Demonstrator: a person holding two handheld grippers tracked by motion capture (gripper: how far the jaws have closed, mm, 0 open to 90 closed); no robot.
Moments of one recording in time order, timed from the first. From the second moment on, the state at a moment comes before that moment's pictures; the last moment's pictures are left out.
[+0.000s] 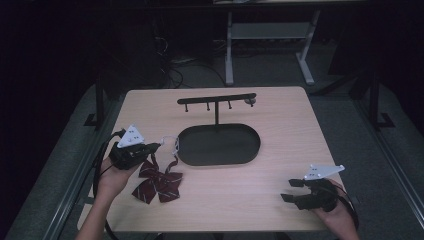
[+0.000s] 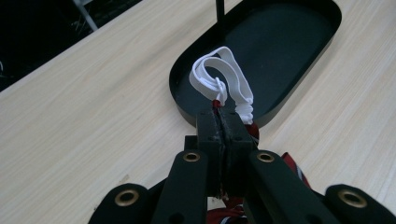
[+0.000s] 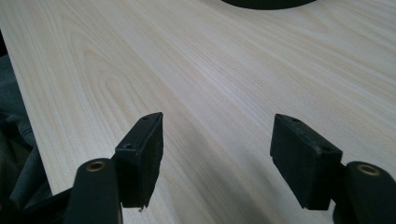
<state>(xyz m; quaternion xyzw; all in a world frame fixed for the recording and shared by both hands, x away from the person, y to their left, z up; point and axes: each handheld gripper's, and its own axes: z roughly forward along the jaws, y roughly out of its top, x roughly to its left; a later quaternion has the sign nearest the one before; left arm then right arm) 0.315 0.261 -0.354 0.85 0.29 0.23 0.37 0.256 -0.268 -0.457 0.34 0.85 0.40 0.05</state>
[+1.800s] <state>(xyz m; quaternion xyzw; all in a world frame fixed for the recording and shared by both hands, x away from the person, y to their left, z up) 0.338 0.231 -0.317 0.84 0.27 0.25 0.39 0.255 -0.269 -0.455 0.34 0.85 0.40 0.06</state>
